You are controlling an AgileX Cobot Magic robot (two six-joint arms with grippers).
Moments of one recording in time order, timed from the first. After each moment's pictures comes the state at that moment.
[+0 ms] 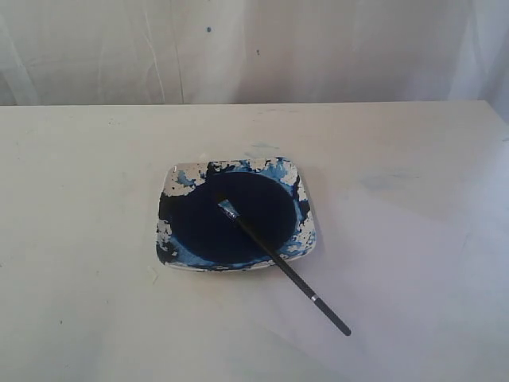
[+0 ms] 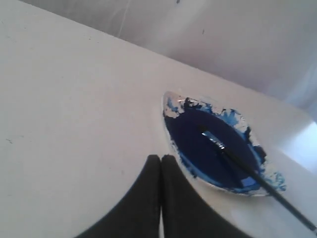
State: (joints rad) left arm -0.11 0.00 0.02 -0.72 0.29 0.25; right arm 0.06 0.00 0.00 0.01 0.26 0.06
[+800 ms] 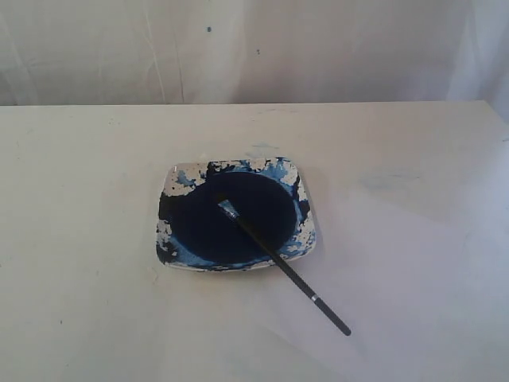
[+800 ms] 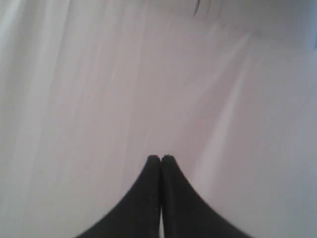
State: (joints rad) left arm -0.17 0.04 -0.22 -0.21 -0.33 -0.01; right arm 0.06 0.00 0.00 -0.42 -0.51 0.74
